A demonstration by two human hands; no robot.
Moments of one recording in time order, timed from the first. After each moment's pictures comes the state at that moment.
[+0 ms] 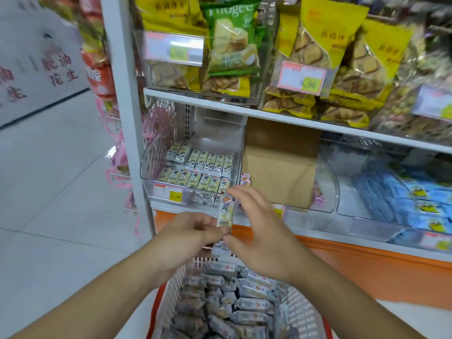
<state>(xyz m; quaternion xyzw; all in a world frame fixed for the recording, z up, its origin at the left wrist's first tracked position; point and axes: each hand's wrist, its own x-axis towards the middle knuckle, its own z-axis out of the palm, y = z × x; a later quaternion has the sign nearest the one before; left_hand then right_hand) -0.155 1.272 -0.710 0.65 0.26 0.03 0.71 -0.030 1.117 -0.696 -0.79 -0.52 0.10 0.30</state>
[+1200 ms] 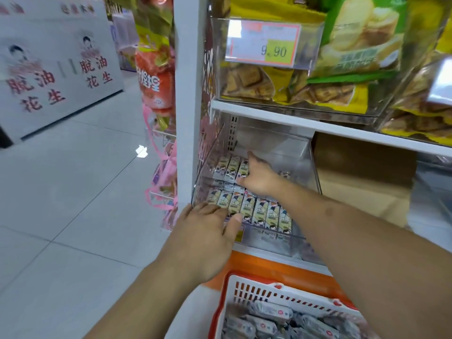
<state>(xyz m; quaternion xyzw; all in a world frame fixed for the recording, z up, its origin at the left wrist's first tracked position) -0.129 1.415 -0.734 0.95 0.24 0.06 0.19 0.126 1.407 -0.756 -0.89 -0.40 0.16 0.17</state>
